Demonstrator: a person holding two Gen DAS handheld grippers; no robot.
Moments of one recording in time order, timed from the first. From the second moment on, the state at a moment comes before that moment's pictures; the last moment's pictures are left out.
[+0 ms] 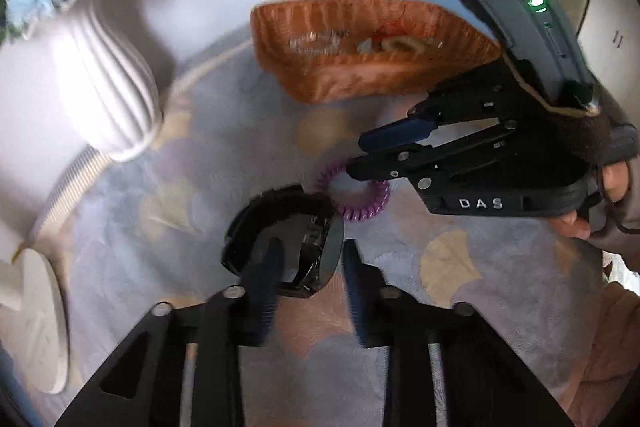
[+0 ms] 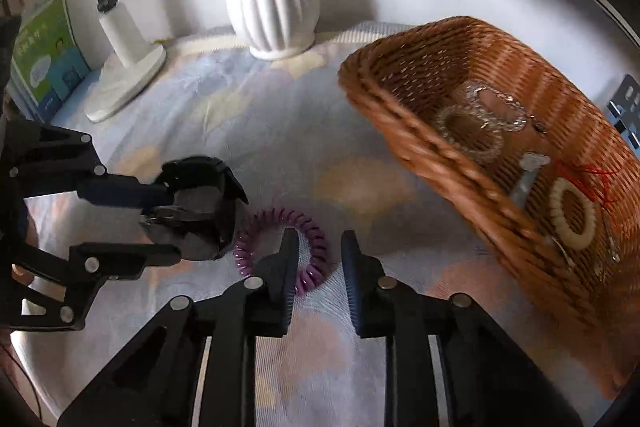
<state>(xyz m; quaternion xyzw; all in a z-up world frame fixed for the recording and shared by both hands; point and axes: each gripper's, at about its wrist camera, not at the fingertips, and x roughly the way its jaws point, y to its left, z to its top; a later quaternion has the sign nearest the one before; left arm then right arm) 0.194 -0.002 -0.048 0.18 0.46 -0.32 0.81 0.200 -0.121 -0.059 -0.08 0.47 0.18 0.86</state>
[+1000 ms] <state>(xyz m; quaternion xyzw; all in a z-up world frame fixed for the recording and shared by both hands) 0.186 -0.016 -0.059 0.20 0.51 -0.26 0.80 0.170 -0.176 -0.053 -0.03 0.48 0.11 0.87</state>
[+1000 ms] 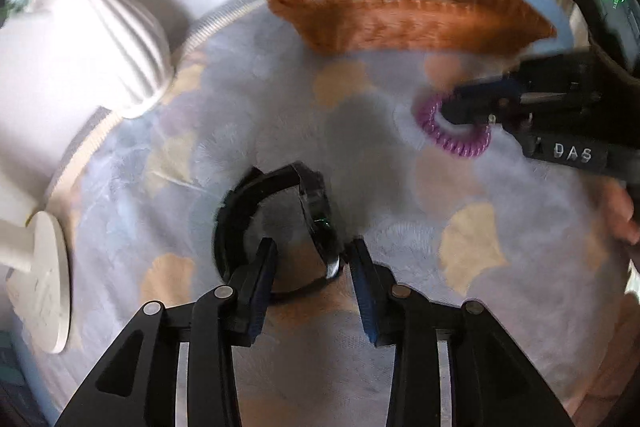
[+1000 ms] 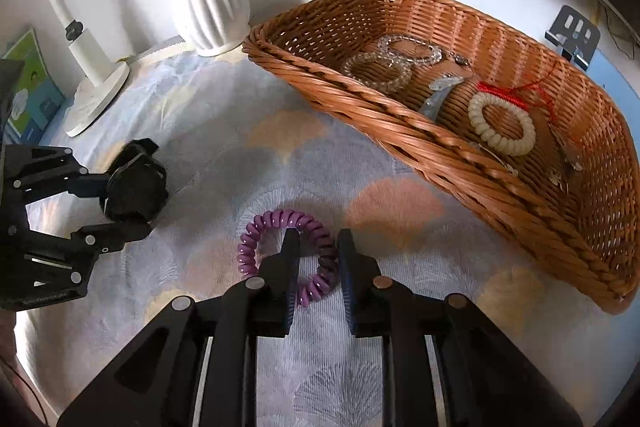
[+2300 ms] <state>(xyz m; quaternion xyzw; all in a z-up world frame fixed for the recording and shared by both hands) 0.321 -0.178 -0.011 0.10 0.48 -0.30 0.82 0.278 -0.336 0.003 0.07 0.47 0.00 0.88</state>
